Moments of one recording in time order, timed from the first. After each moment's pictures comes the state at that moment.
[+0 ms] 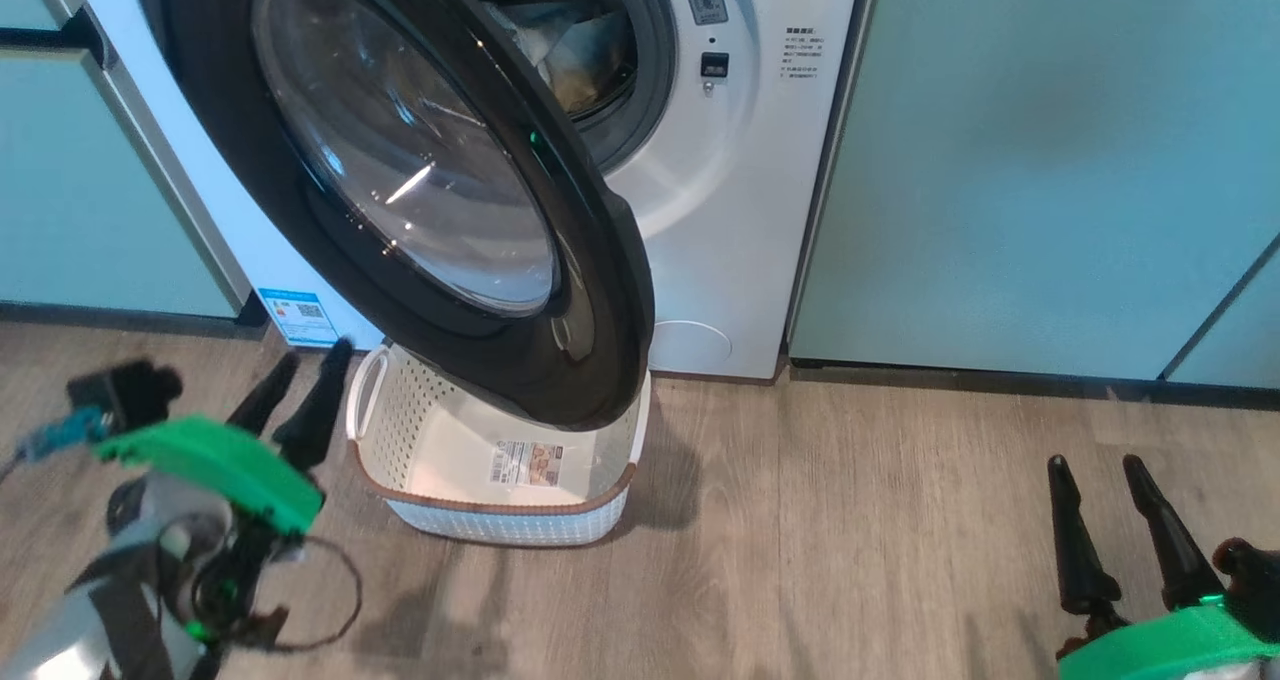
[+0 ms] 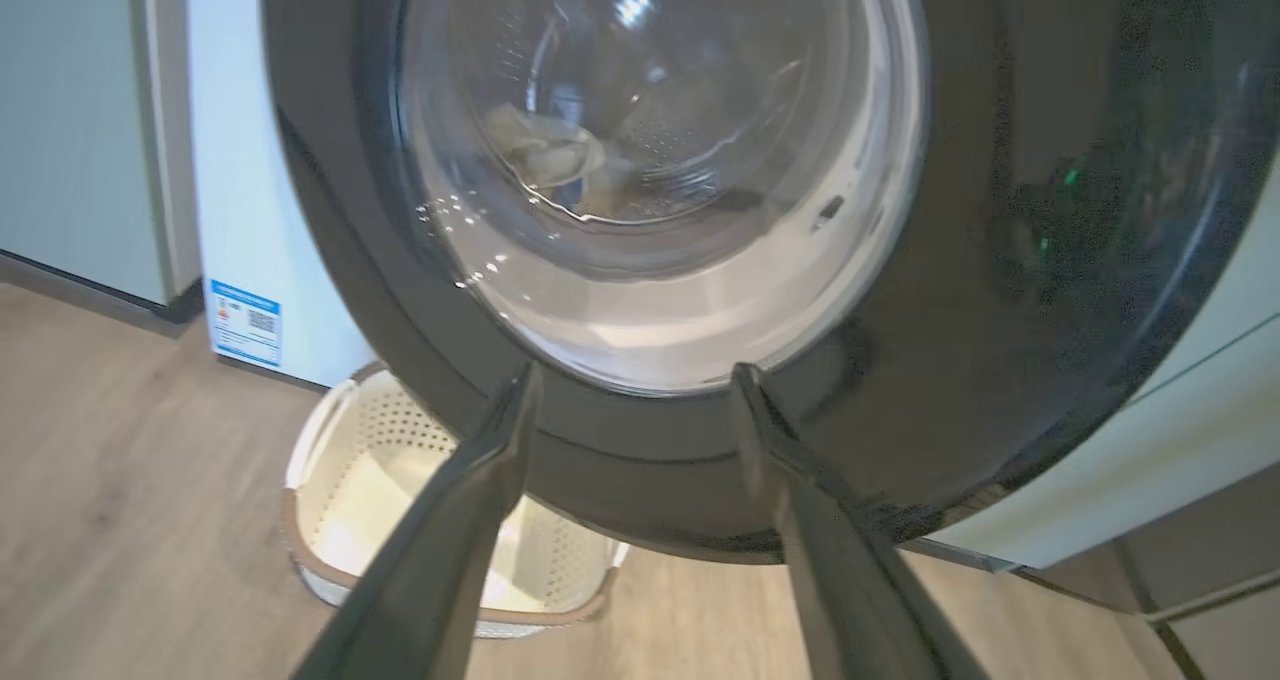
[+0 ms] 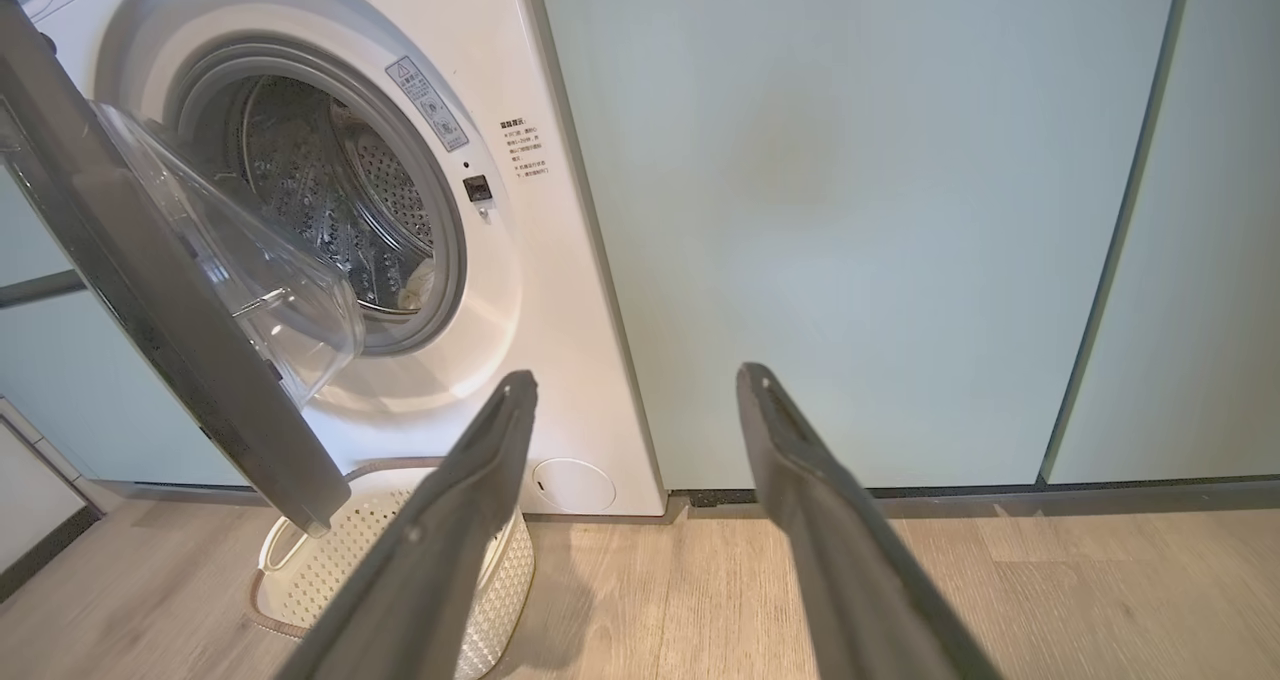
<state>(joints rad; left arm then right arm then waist) -0.31 0.48 -0.36 0.34 -1.11 -0.13 -0.13 0.04 -0.12 0.09 0.16 0.33 0.13 -0.25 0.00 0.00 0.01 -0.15</state>
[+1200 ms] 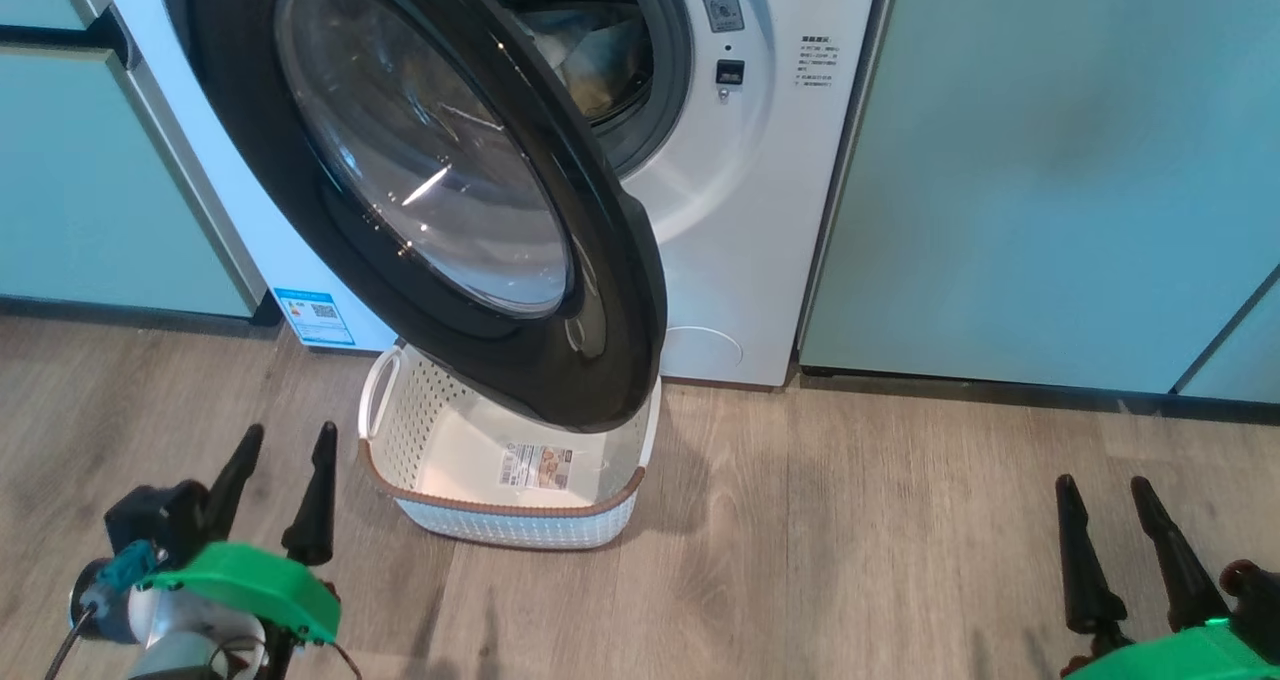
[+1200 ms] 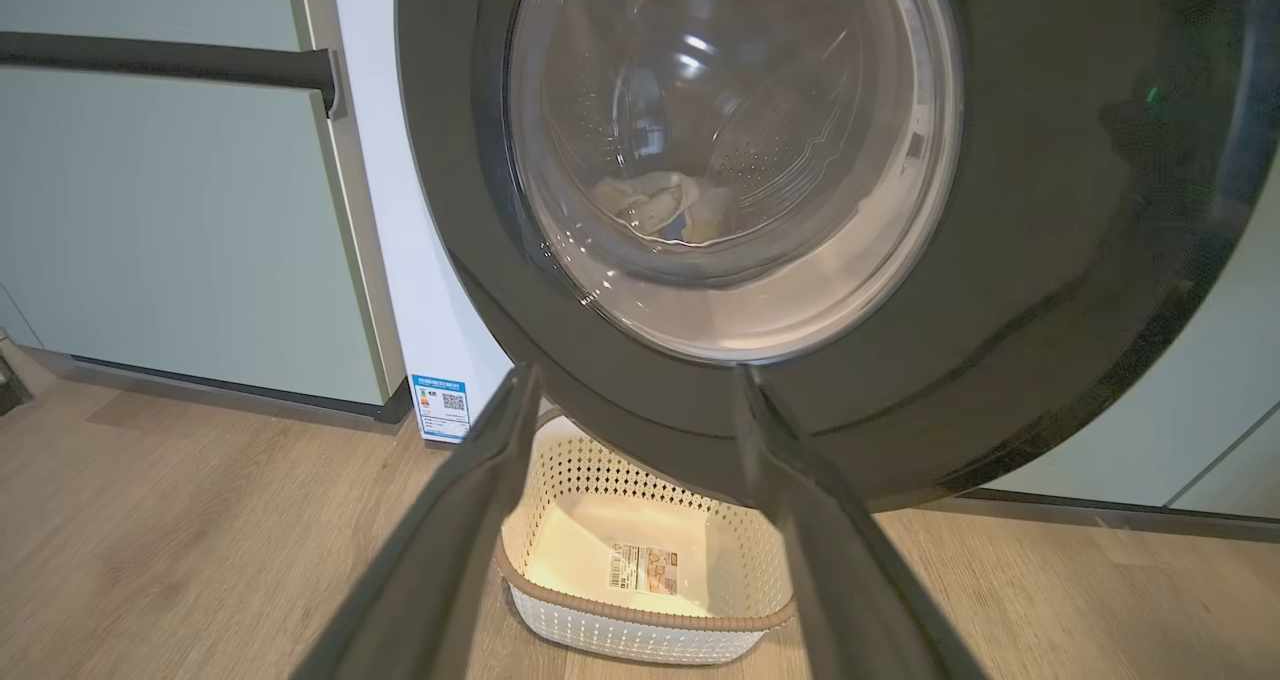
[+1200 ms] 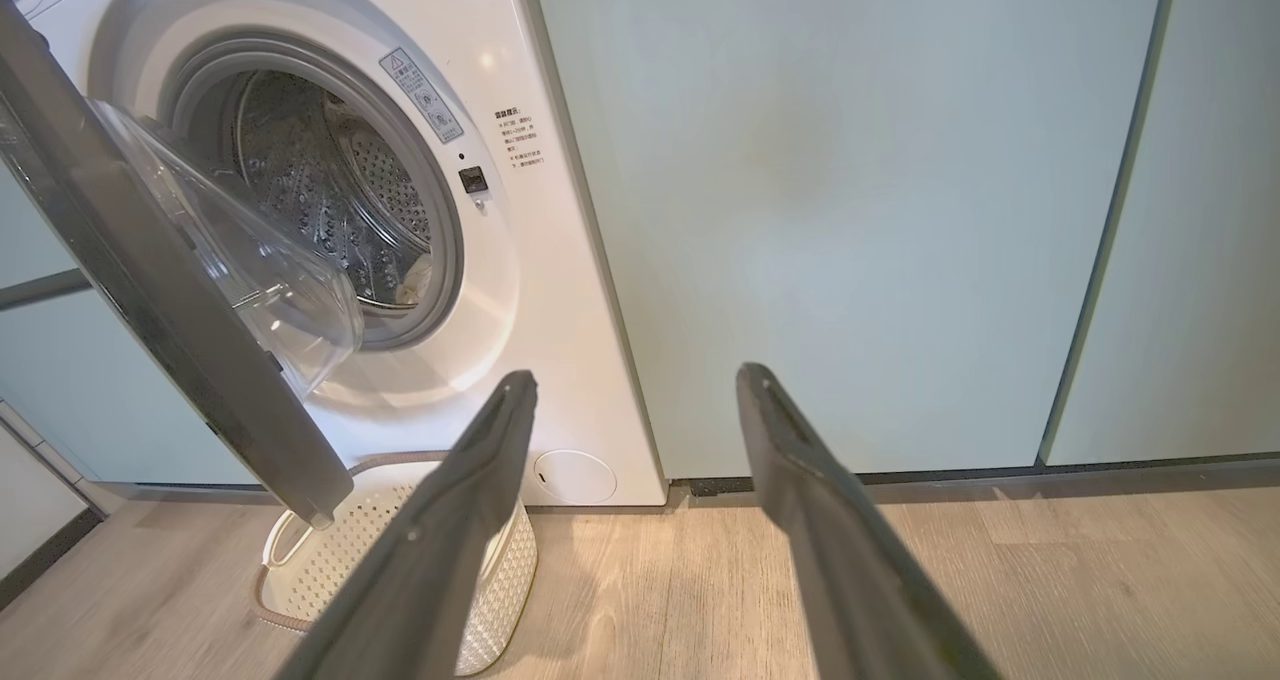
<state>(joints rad) -0.04 0.23 0.03 0.28 -0.36 -0.13 -0.26 0.08 -0.11 0.07 0.15 0.33 0.13 -0.25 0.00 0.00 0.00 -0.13</state>
